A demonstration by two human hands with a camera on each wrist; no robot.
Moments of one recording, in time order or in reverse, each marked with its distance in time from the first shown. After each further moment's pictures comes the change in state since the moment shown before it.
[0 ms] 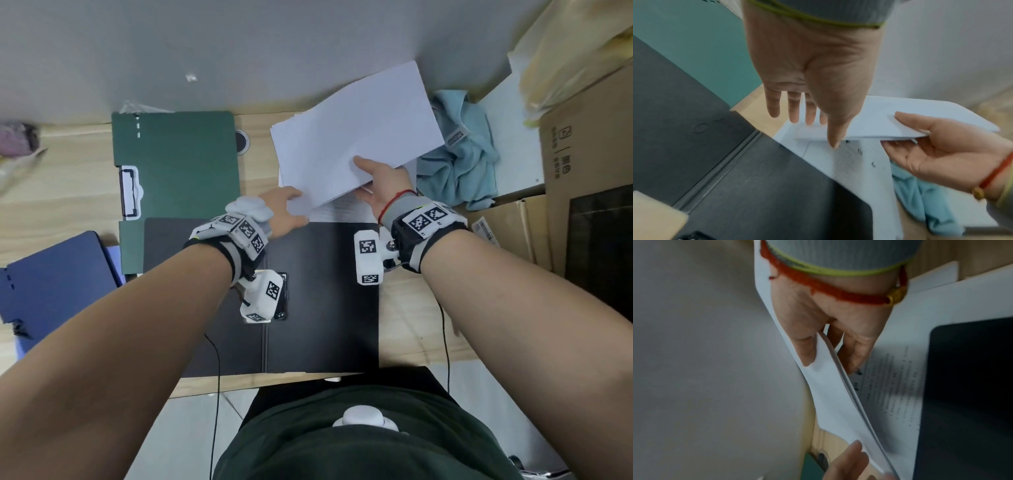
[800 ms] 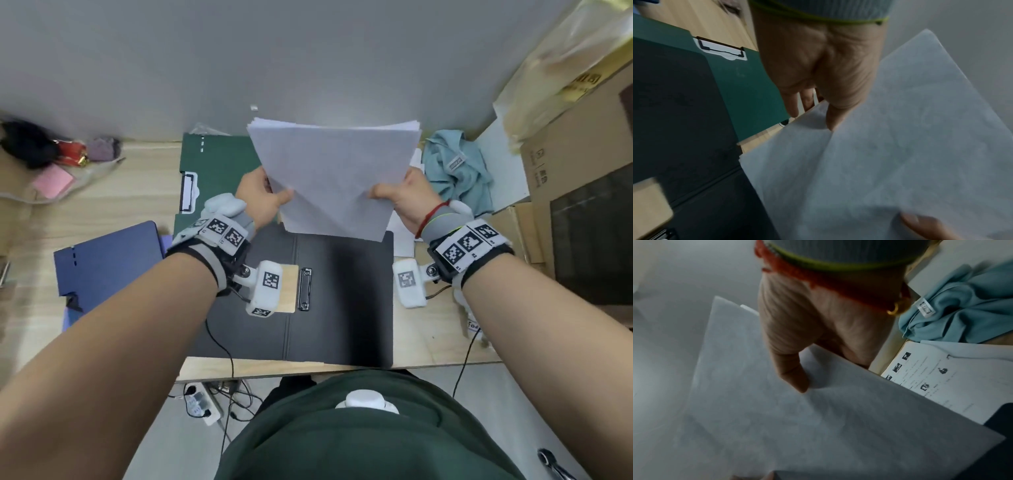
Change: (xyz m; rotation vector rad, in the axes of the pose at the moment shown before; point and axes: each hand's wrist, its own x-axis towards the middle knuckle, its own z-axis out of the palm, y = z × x) left_hand -0.122 -0.018 -0.062 -0.601 0.503 0.133; right_hand -0.108 -0.003 -0.006 -0.411 -0.398 -0.473
